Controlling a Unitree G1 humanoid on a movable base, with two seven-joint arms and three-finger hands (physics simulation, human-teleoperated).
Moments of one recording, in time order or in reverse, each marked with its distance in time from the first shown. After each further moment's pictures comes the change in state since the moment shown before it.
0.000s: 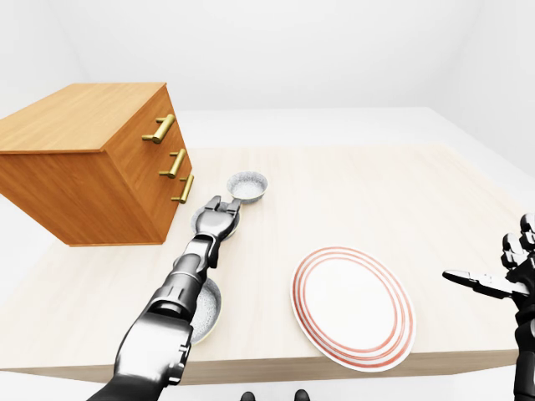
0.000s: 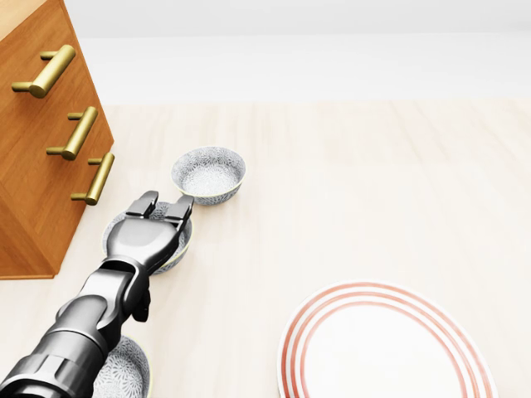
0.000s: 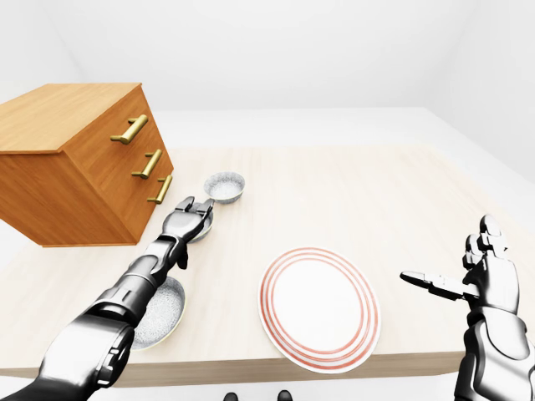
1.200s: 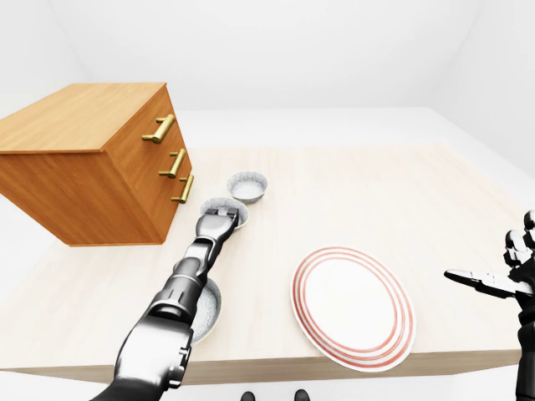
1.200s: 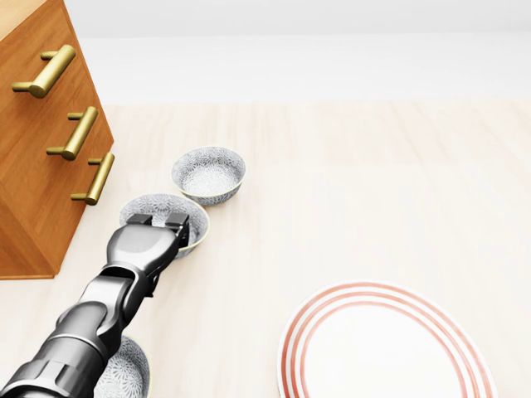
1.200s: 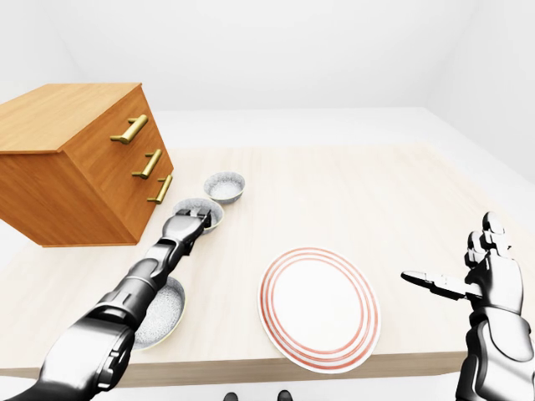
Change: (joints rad) left arm 0.020 -0.005 0.009 0.003 -0.013 0.000 0.008; right arm 0.007 0.008 -0.011 -0.040 0.003 0.000 0.012
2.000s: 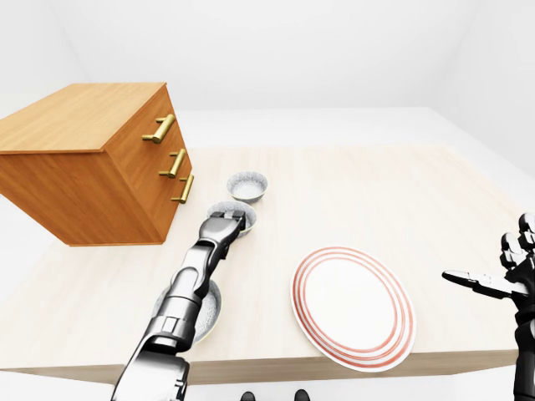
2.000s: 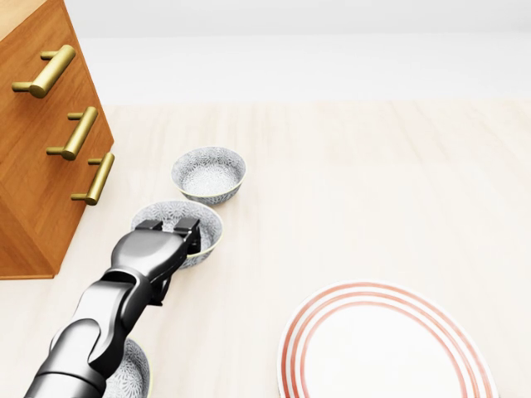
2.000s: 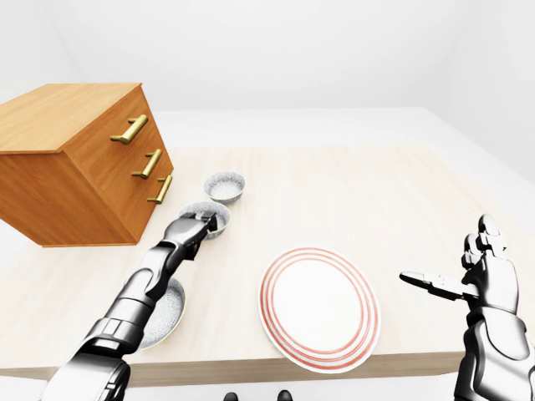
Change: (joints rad) left arm 0.211 -0.016 0.029 -0.470 -0.044 0.000 -0.312; right arm -0.004 -0.006 0.012 0.034 -0.002 0.000 -0.003
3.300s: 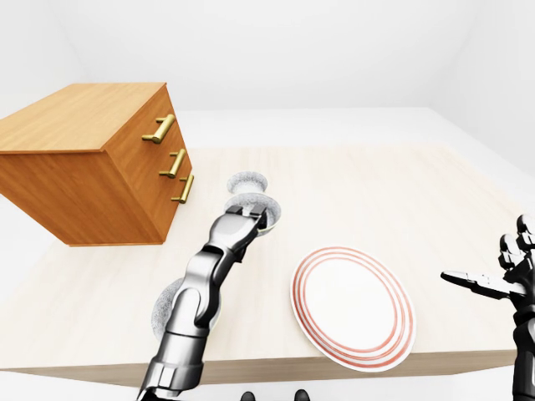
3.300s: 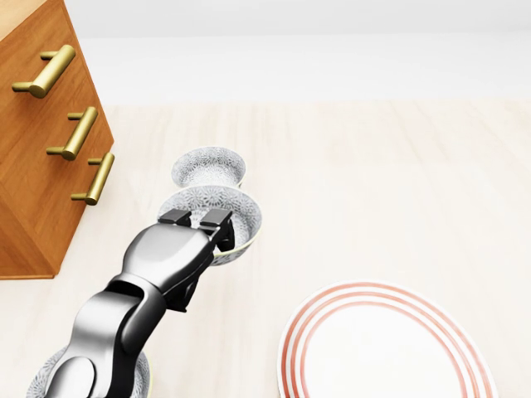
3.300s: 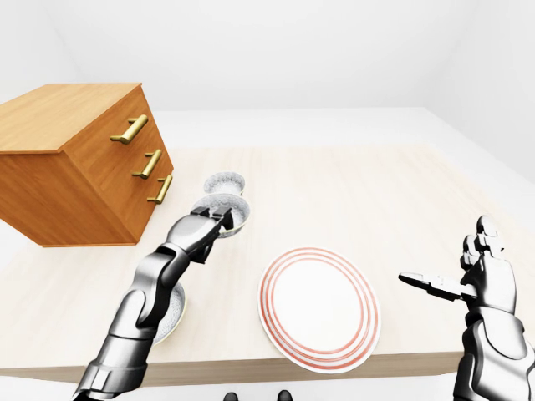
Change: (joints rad) left arm 0.239 -0.096 -0.014 -0.645 -0.003 0.000 -0.302; right arm 0.000 0.000 0.006 0.009 -0.007 0.000 -0.005
